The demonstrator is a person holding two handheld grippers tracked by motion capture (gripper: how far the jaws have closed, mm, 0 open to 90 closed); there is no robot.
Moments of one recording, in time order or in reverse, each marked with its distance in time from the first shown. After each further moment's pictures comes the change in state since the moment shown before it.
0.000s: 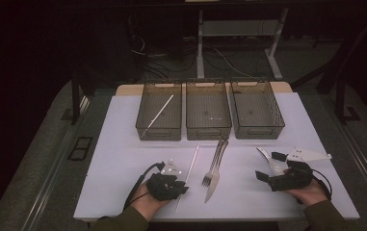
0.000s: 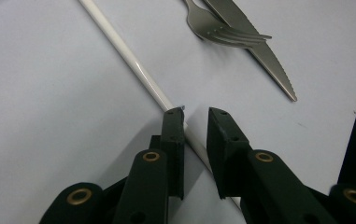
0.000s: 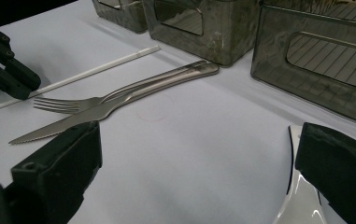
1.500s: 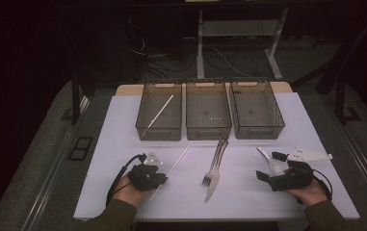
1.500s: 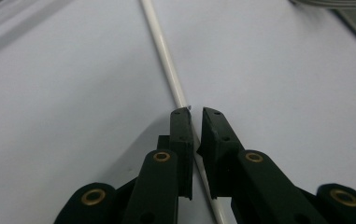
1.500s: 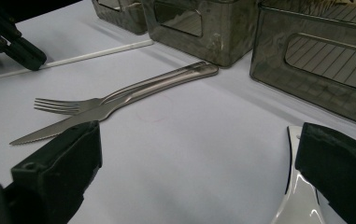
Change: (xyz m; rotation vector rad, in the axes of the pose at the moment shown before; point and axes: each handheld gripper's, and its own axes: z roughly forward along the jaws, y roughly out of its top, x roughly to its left) left arm 0.047 -0.014 -0.030 0.071 0.120 -0.024; right arm 0.000 0.000 -0.001 -0.006 0.000 0.001
